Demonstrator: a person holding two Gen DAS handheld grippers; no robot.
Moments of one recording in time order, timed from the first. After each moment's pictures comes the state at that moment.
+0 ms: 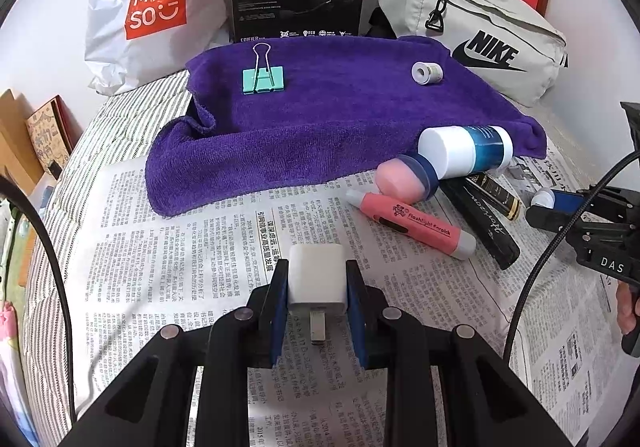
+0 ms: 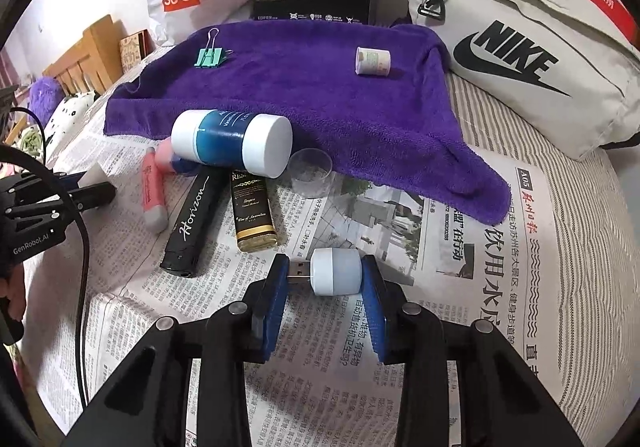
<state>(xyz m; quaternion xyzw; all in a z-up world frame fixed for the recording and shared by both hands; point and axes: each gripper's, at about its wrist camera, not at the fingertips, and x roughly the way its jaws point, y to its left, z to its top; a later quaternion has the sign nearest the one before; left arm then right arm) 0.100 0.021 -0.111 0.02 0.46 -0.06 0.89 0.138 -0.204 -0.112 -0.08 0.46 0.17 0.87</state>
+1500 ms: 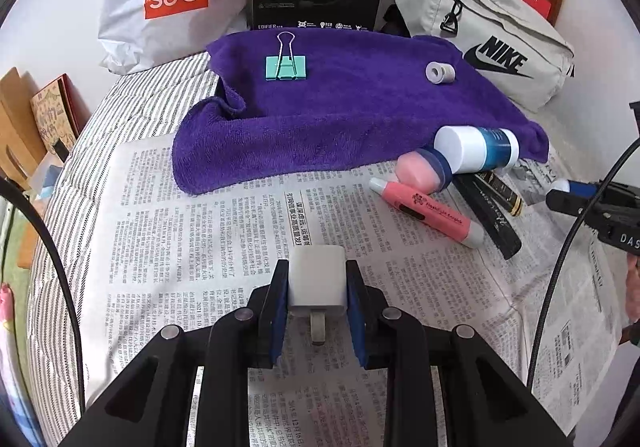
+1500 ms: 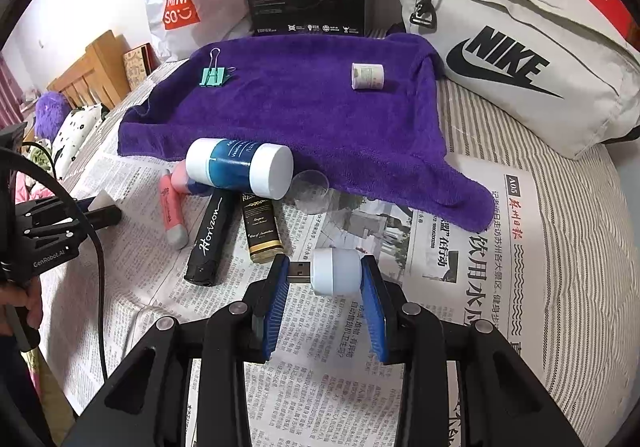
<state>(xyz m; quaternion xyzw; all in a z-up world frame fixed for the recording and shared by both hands) 0.094 0.041 -0.106 -0.01 0.48 -0.05 0.88 0.140 -0.214 -0.088 -0.05 0.47 0.18 0.86</state>
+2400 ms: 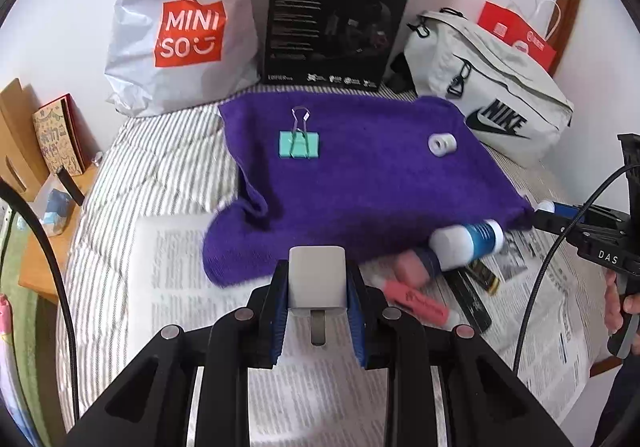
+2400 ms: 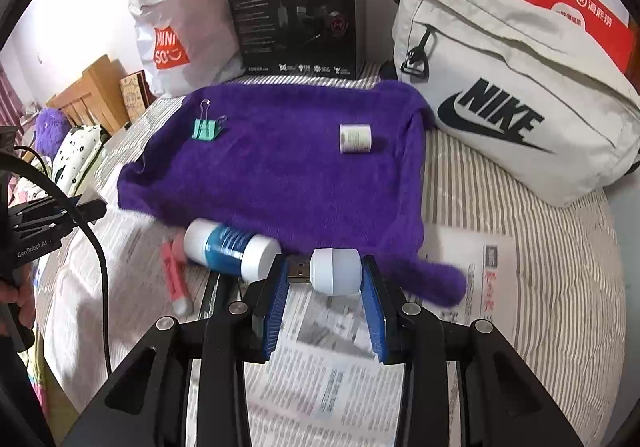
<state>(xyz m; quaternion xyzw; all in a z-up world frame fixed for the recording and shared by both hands) 0.136 0.063 -0.049 -0.04 0.45 -0.06 0.89 0.184 -0.214 -0.044 -0.04 0.45 0.17 0.87</state>
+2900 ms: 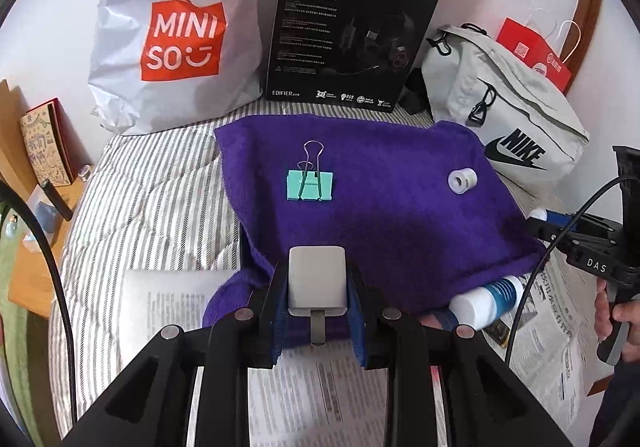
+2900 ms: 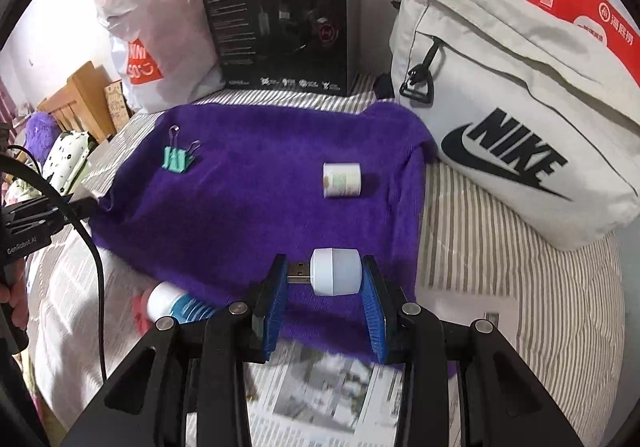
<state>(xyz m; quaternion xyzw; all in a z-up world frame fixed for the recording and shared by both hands) 0.191 0.067 -0.056 -0.06 0.44 -0.06 0.89 0.244 -0.205 -0.052 -0.05 0.45 0.16 0.88</state>
